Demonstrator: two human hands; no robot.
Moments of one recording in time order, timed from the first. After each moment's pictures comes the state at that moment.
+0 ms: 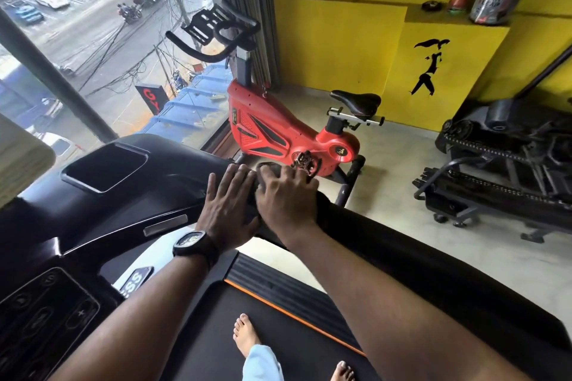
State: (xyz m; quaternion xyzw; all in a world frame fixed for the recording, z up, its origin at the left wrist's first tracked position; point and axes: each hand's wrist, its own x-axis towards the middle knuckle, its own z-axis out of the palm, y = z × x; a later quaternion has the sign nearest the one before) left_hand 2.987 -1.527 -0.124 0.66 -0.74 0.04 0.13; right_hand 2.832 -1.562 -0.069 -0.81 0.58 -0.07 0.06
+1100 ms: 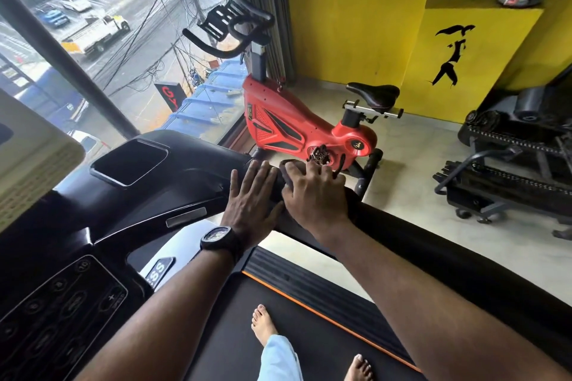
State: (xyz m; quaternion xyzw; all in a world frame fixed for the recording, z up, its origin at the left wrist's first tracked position) left_hand 2.972 -1.525 -0.124 0.67 -0.73 0.02 0.12; right_hand 2.804 -1.560 -0.068 -0.83 0.56 -0.05 0.07
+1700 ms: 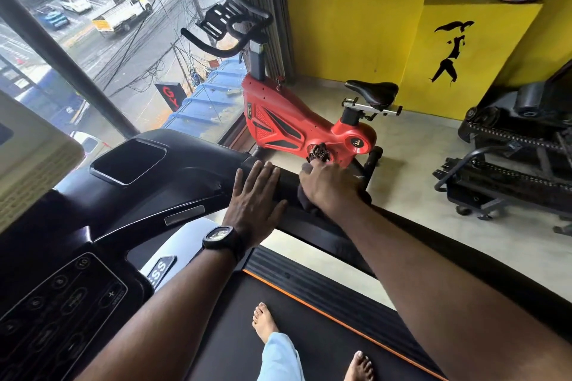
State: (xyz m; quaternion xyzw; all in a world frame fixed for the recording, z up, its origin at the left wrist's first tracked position) left_hand 2.960 -1.521 -0.119 0.66 -0.74 0.04 0.14; right_hand 2.792 -1.604 -0.065 -0.73 0.65 0.01 0.21
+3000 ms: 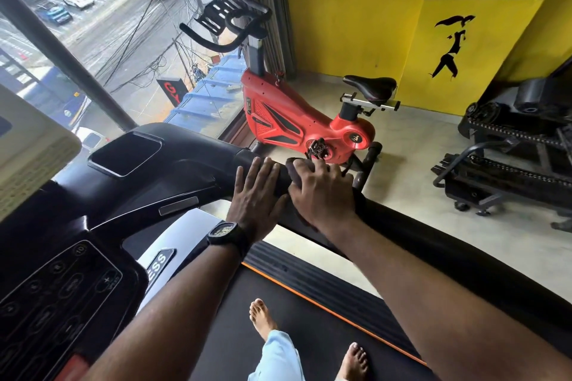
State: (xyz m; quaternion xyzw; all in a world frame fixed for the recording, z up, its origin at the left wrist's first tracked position) left_hand 2.934 -1.516 -0.122 0.68 -0.72 0.02 0.12; right_hand 2.763 -1.554 -0.076 -0.83 0.55 -0.06 0.08
